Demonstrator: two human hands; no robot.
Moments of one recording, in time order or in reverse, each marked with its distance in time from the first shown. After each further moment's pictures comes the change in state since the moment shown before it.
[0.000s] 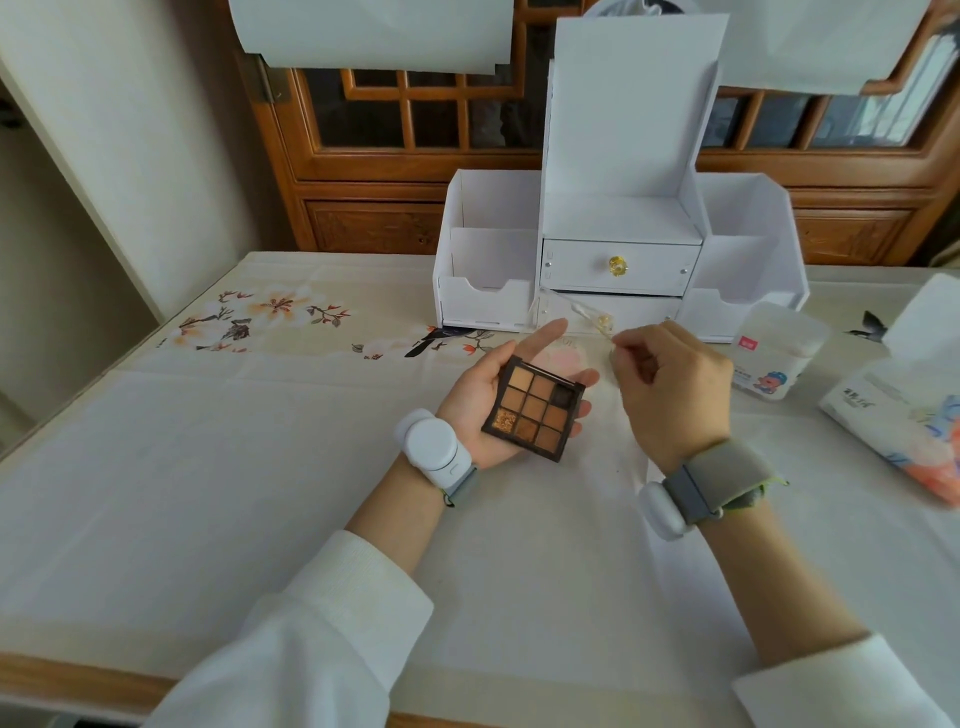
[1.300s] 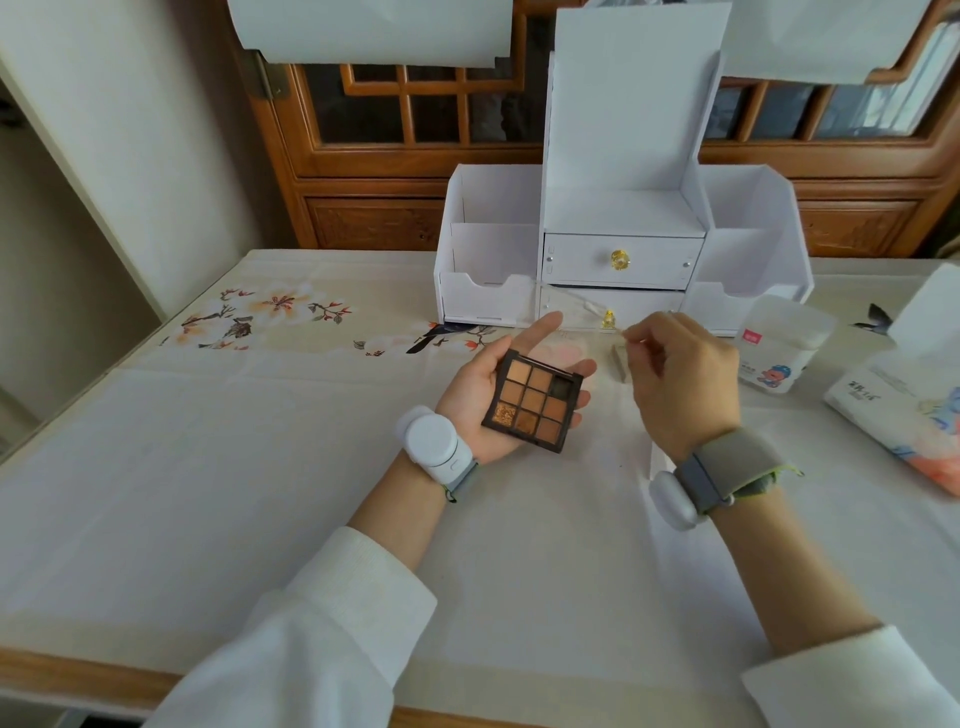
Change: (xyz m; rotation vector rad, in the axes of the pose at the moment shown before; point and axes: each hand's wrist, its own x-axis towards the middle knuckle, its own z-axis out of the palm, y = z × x) left_hand -0.001 0.000 -0.002 -0.036 -0.007 0.027; right_hand 0.002 0.008 -0.001 -0.043 -0.058 0.045
